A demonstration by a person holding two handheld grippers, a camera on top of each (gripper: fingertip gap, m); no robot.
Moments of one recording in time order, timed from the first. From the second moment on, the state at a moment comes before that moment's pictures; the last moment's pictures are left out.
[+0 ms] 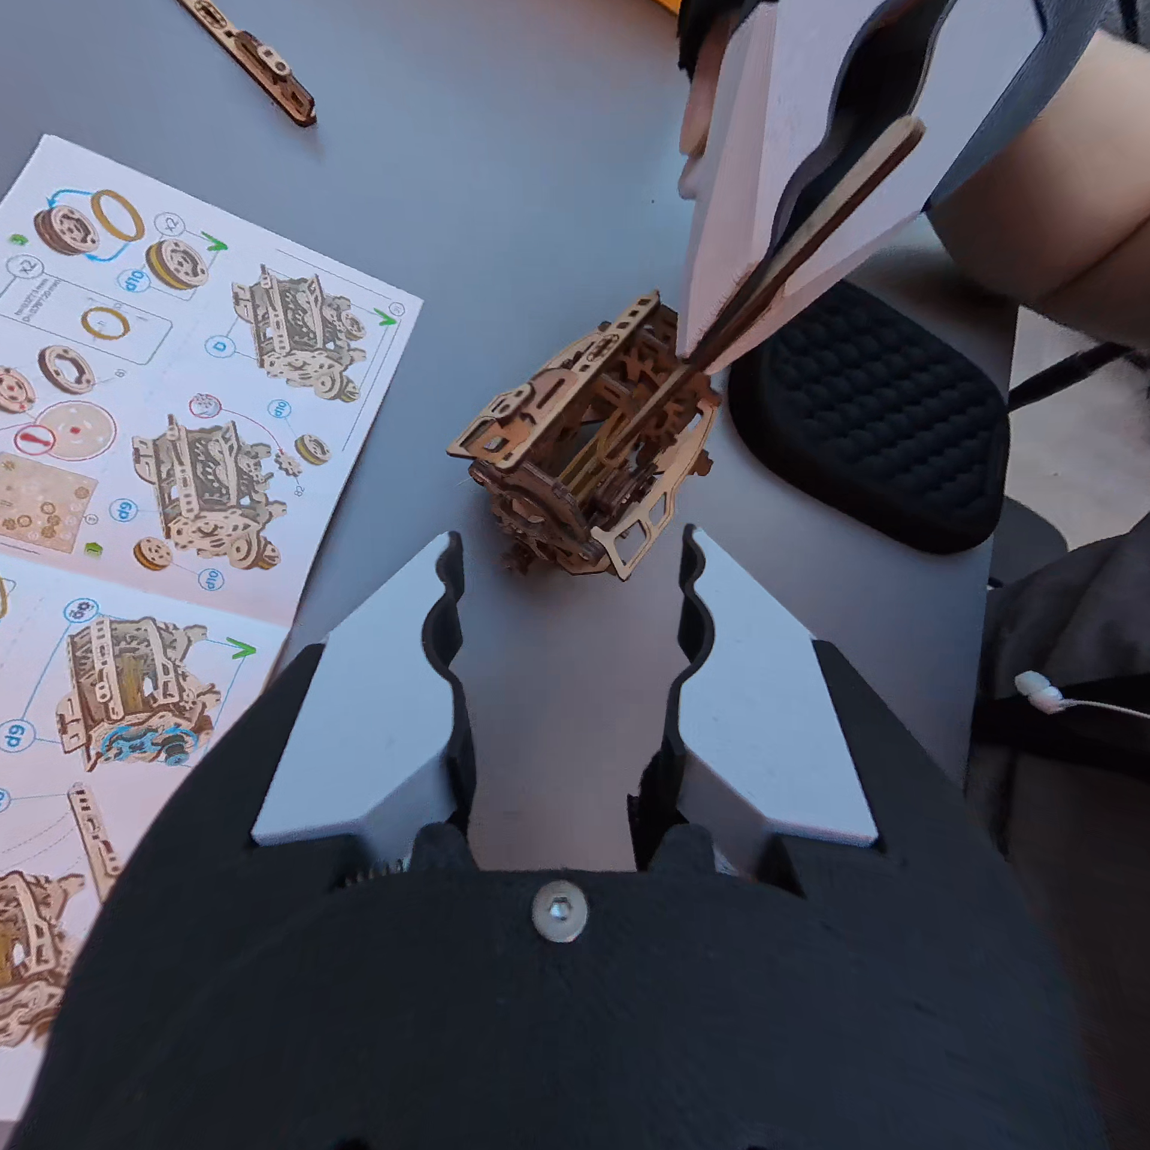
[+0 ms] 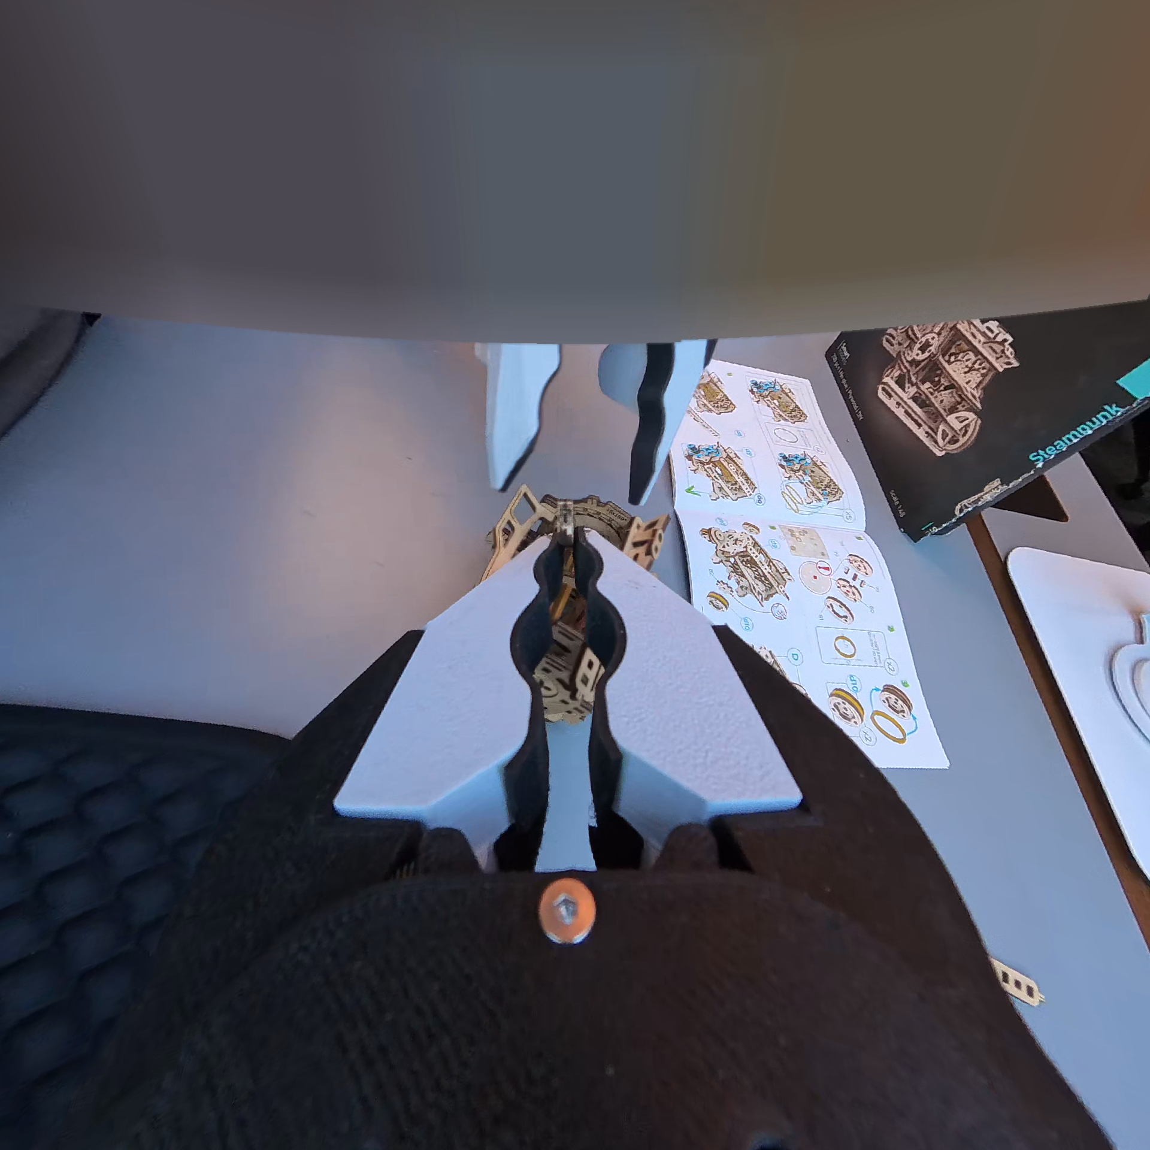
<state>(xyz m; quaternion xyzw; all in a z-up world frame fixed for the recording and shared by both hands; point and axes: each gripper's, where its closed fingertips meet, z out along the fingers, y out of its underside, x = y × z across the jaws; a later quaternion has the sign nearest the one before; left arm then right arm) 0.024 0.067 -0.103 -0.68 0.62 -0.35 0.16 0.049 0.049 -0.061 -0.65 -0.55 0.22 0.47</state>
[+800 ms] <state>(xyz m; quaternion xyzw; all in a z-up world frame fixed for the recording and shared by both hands) 0.024 0.080 -0.100 -0.65 0.63 -0.38 0.18 0.045 0.060 -0.060 -0.66 -0.53 0.17 0.50</state>
